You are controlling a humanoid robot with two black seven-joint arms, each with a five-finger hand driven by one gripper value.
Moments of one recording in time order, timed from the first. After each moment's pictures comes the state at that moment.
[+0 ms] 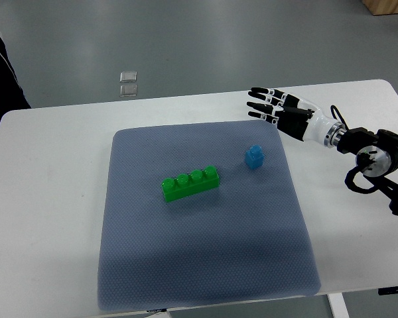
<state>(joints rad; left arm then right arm) 0.00 0.00 -0.09 -0.17 0.07 0.01 0.09 0.77 -0.37 0.54 0.81 -0.06 0.42 0.12</state>
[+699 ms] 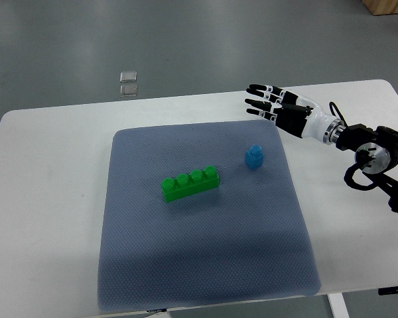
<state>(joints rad) 0.00 0.00 -0.09 -0.16 0.07 0.01 0.08 0.79 -0.37 0.53 0.81 -0.07 0.43 0.12</state>
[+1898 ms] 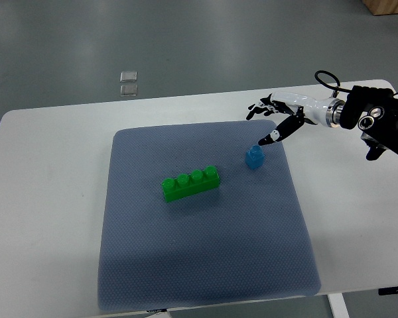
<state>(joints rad) 0.00 0.00 -0.09 -0.16 0.07 0.02 0.08 0.91 -0.42 0.51 0.85 -1.15 0.37 0.13</state>
